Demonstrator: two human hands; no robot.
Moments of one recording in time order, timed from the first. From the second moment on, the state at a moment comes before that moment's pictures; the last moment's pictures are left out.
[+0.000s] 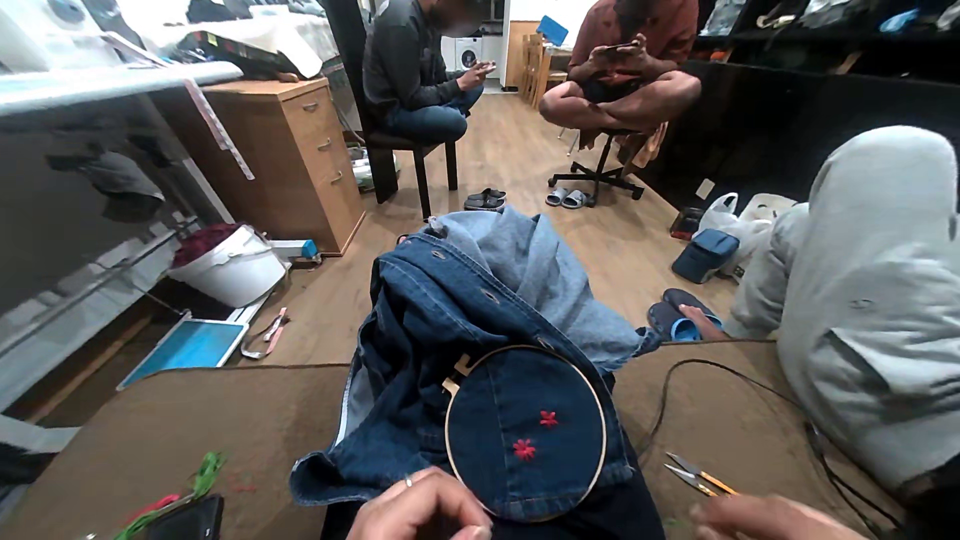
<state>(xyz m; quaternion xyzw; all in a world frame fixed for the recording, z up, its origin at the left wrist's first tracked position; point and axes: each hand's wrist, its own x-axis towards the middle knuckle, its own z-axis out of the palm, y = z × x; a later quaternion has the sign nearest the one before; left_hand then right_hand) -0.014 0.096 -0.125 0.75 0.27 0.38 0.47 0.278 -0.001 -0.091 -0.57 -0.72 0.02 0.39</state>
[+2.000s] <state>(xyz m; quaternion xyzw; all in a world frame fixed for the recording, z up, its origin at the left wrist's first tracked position) 0.049 0.109 -0.170 0.29 0.08 0.51 0.81 0.249 0.036 -0.141 -0.47 -0.72 0.34 0.38</state>
